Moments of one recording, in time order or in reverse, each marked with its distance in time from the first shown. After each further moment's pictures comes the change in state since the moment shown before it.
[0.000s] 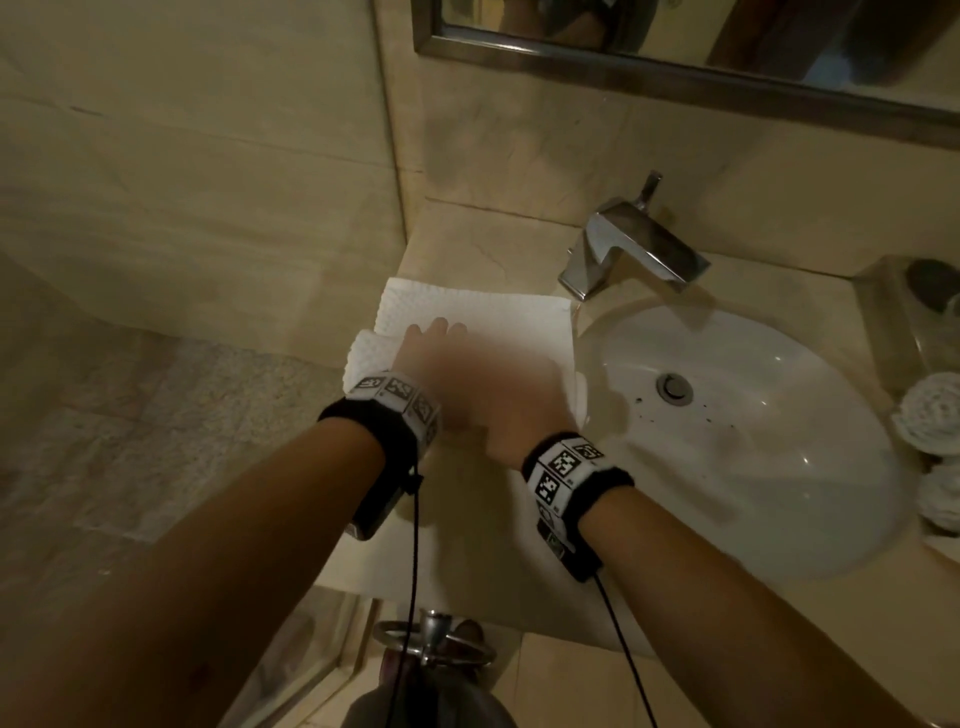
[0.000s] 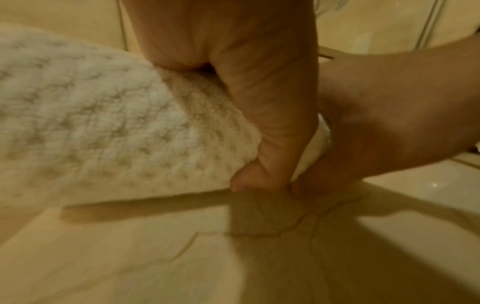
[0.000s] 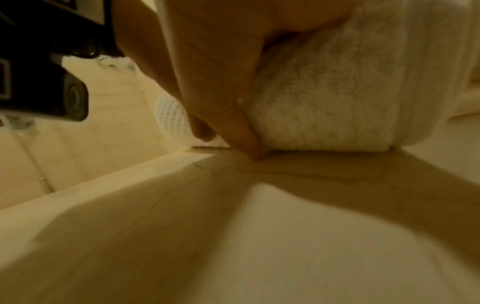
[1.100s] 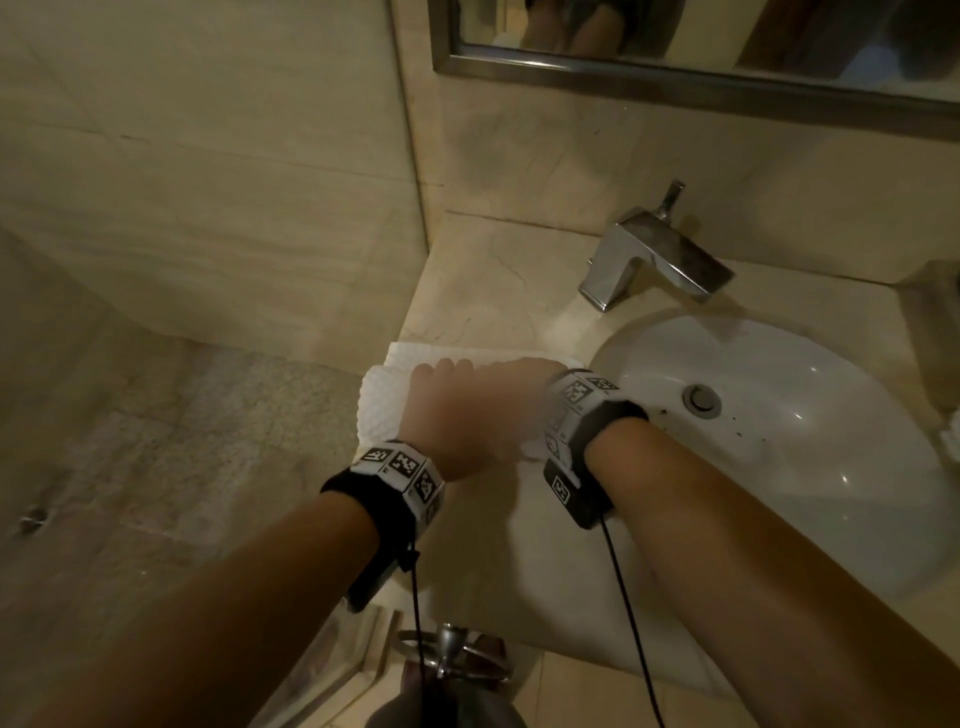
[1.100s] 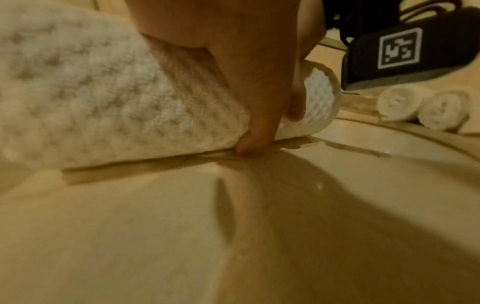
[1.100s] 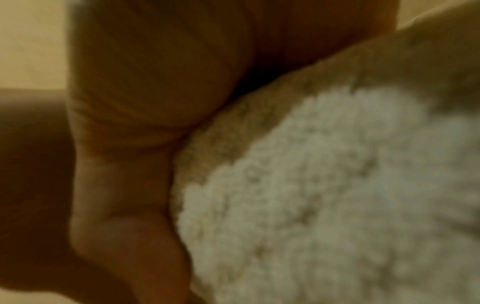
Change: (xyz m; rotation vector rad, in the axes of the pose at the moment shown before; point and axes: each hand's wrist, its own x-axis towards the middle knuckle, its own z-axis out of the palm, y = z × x) left_hand -0.032 0.012 0.020 -0.085 0.167 -0.073; right_hand 0.035 0.006 -0.043 0.193 -0.551 0.012
